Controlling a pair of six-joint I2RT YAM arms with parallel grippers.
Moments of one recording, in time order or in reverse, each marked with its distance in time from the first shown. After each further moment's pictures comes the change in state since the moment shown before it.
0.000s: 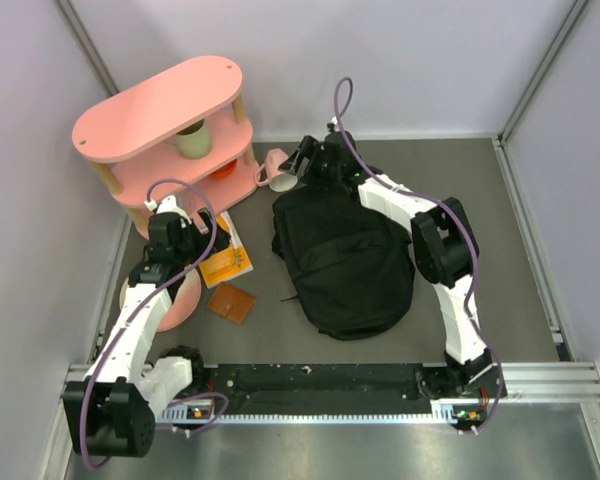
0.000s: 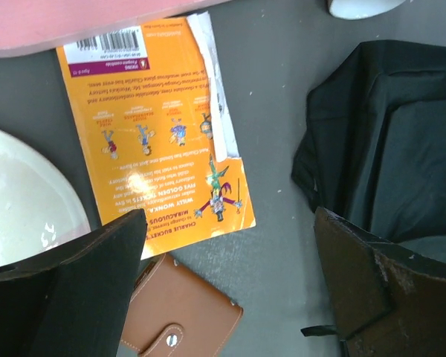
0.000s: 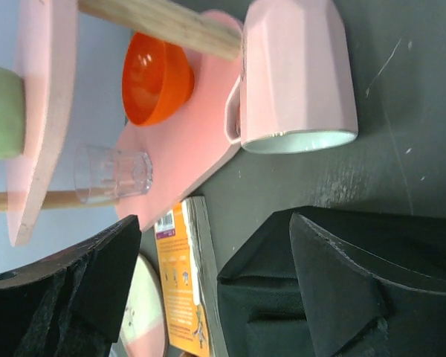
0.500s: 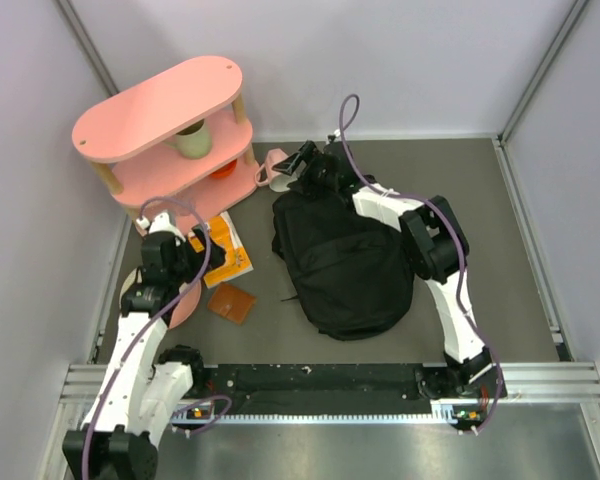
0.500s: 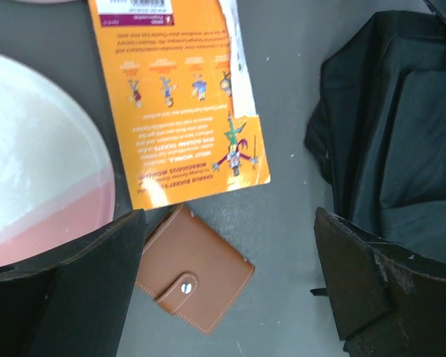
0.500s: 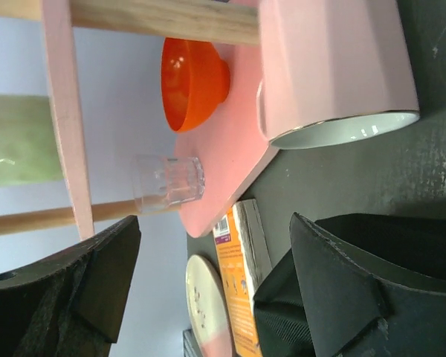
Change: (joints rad) left arm 0.000 -0.179 -0.026 -0.179 -0.030 -0.007; right arm 0.003 0.079 -0.050 0.205 -0.091 0.278
